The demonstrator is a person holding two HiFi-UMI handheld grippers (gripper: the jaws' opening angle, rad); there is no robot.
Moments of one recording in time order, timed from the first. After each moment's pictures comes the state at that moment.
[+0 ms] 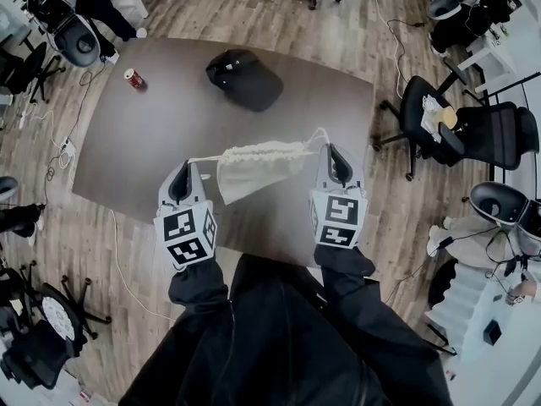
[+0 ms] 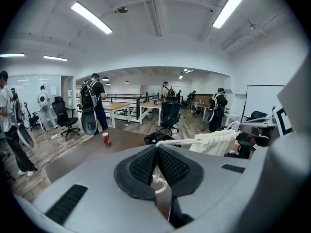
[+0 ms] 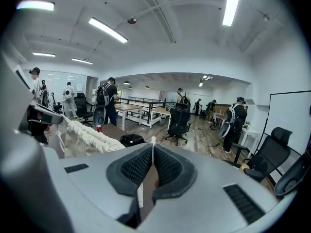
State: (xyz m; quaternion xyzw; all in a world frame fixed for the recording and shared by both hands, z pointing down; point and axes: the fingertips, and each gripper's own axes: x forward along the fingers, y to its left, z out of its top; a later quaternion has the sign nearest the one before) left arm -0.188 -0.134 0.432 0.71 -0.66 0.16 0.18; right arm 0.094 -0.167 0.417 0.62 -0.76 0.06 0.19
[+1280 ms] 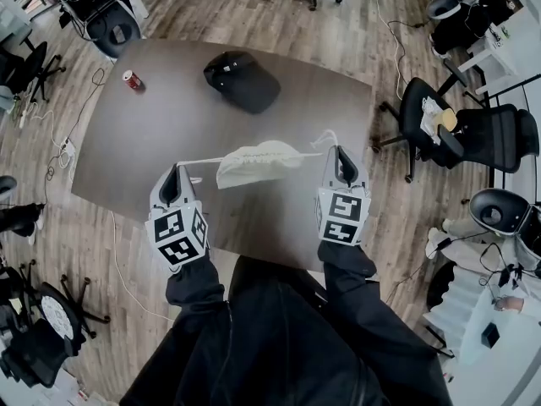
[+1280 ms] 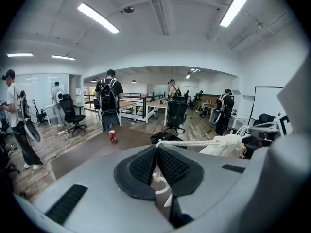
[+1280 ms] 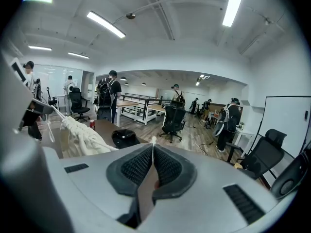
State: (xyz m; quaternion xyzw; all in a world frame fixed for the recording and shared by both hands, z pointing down) left arm -0.202 -0.135 0.438 0.68 -0.69 0.15 0.19; right arm 0.131 -0.176 0.434 0.64 -0.74 0.06 0.21
